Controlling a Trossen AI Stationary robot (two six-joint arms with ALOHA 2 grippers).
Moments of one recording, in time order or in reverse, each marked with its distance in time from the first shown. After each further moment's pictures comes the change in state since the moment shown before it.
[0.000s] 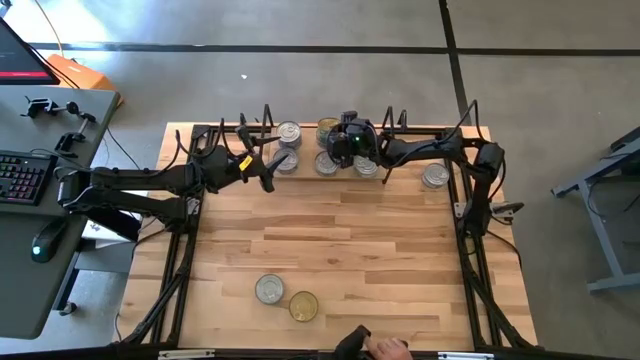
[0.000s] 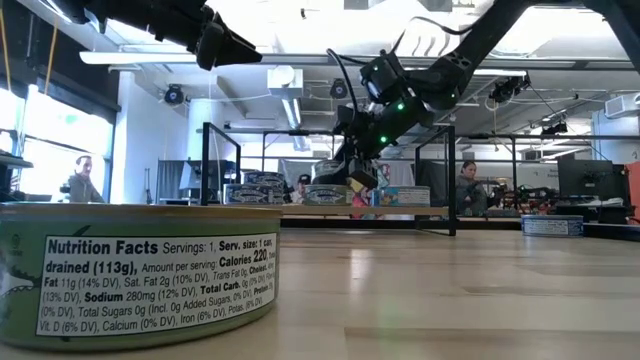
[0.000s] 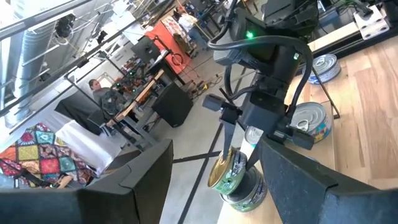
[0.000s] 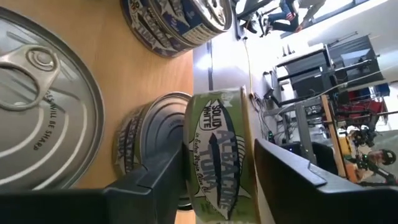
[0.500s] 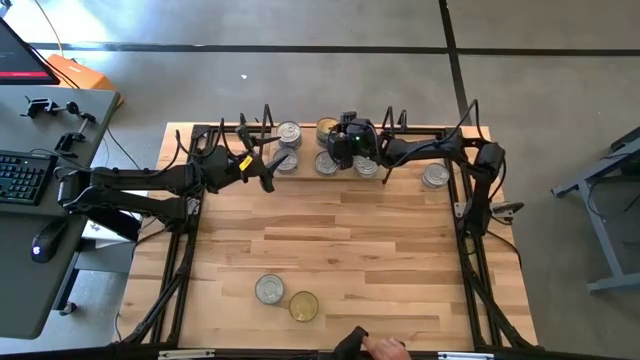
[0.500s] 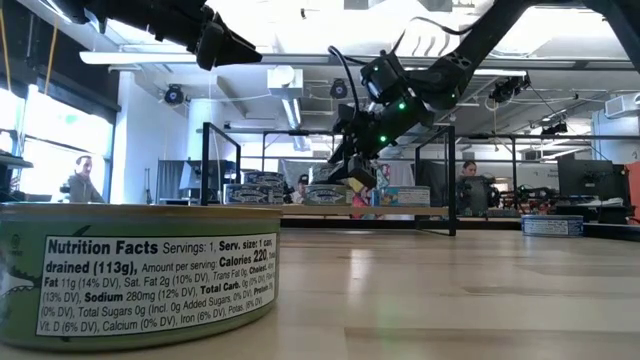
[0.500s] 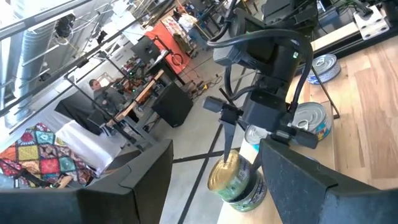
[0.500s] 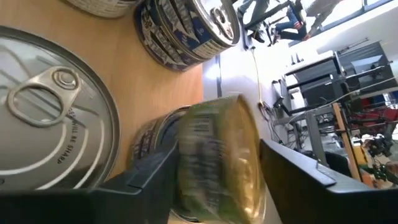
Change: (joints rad) left arm 0.000 0.000 0.000 0.000 0.000 0.000; right arm 0.000 -0.002 0.000 -0.004 -0.063 0.025
